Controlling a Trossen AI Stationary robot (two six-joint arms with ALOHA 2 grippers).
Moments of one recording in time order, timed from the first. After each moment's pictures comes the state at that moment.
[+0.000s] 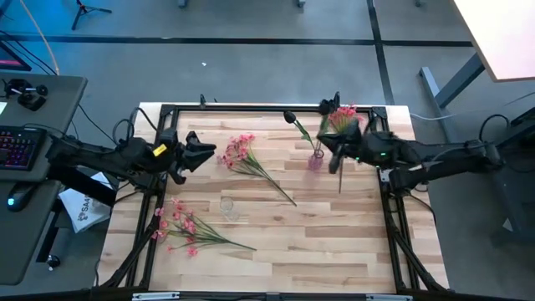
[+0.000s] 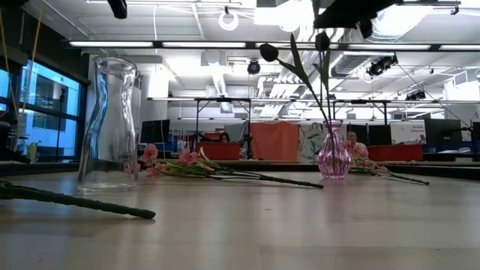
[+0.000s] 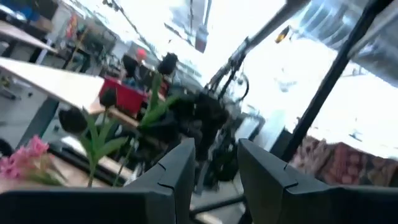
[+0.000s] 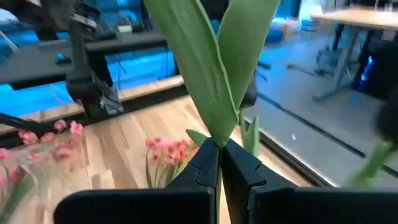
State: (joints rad) left arm -0.16 0.66 0.50 0.49 -0.29 -0.46; right arm 0.02 0.88 0.76 -0.10 0.48 0.15
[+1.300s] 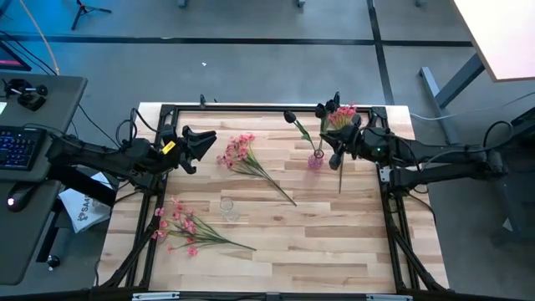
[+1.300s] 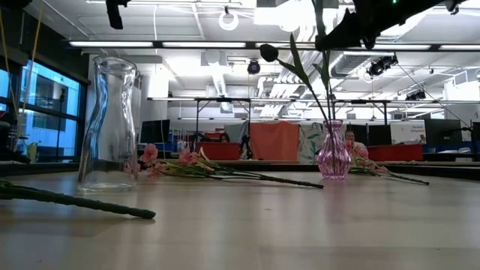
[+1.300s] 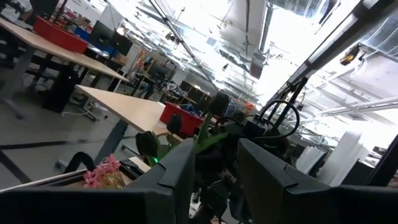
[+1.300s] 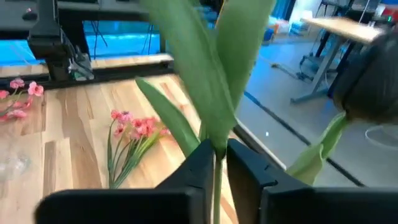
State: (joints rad) left arm -0.16 0.70 0.50 0.52 -0.56 -0.39; right arm -0.11 0.84 0.68 -0.13 0.41 -0.01
